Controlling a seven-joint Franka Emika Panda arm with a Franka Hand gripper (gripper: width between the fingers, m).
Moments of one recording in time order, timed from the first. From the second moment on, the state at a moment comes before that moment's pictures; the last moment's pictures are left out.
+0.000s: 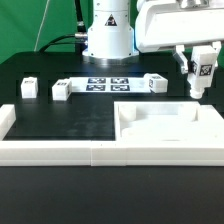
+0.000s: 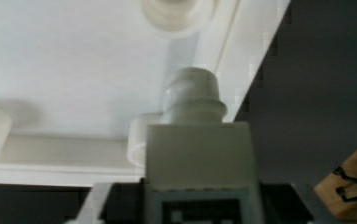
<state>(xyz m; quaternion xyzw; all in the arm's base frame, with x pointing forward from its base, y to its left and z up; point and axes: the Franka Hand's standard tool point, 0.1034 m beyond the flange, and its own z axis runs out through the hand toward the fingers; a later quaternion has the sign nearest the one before) 0.552 0.130 0.097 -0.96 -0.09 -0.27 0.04</state>
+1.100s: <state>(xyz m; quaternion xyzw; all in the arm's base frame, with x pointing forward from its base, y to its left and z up) 0.616 0.112 0.095 -0.95 -0.11 -0.29 0.02</state>
